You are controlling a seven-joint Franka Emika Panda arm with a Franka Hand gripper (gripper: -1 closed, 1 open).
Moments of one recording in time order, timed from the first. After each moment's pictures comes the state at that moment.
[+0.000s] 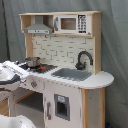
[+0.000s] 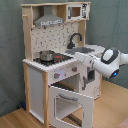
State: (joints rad) arm -0.49 -0.97 1.23 -2.36 -1.69 2.62 0.60
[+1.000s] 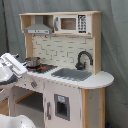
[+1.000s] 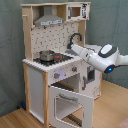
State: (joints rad) arm -0.53 -0.97 1.24 -2.27 -1.42 2.58 0.48
